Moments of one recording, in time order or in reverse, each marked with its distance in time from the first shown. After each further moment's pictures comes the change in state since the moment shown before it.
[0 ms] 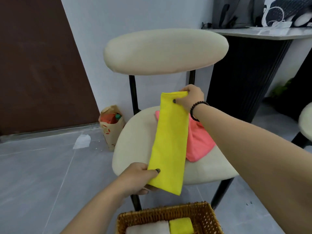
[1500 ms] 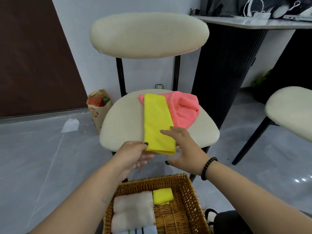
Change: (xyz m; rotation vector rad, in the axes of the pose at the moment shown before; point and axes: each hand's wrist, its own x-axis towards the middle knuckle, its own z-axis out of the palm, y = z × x) left_hand -0.031 0.006 0.053 -0.445 0.126 -0.009; right_hand -0.211 0.087 -0.059 -0.212 -0.535 -0.317
